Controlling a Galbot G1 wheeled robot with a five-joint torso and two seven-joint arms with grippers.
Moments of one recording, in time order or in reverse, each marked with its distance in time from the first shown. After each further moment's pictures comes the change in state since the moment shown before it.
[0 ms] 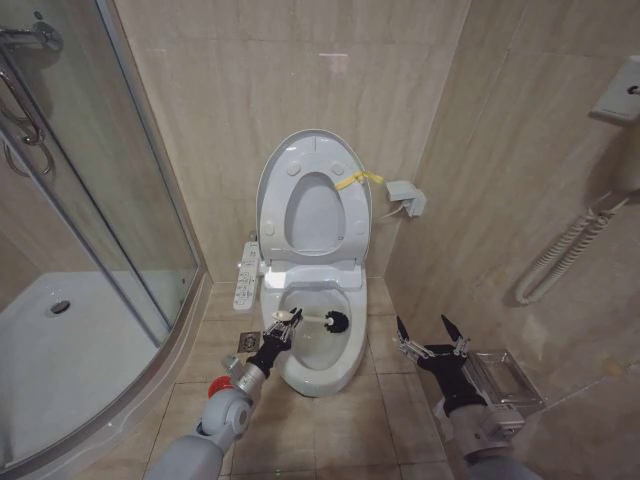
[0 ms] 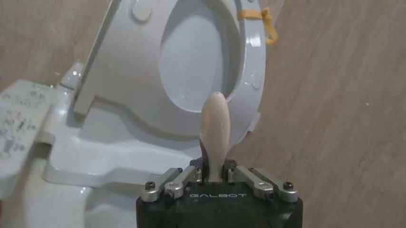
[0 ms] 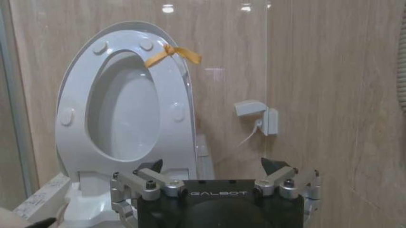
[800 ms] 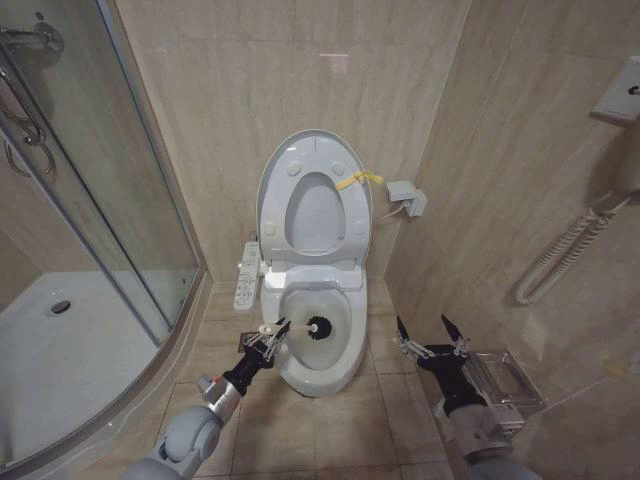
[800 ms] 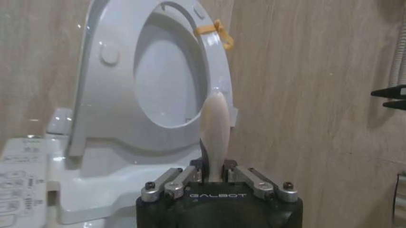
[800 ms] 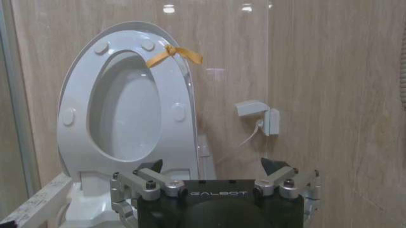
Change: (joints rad) left arm 0.074 0.123 -0.036 -0.093 0.136 -0.077 0.062; right arm 0.000 0.000 0.000 0.000 0.000 0.000 0.000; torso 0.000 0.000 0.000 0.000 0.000
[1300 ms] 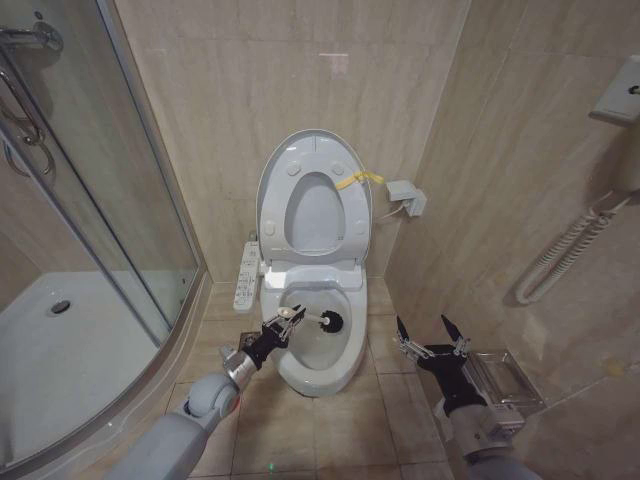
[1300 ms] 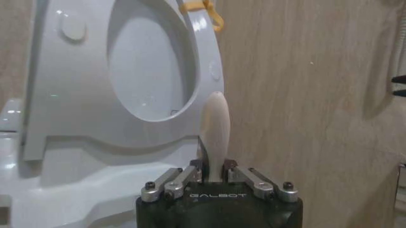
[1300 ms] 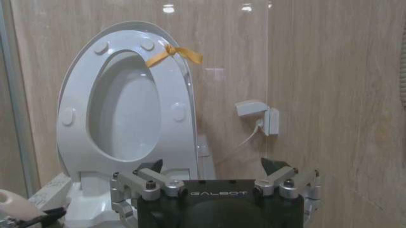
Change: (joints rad) left arm -0.231 -0.013 0.154 0.150 -0.049 0.050 0.037; right arm 0.000 0.000 0.000 0.000 0.000 0.000 0.000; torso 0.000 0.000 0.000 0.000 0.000
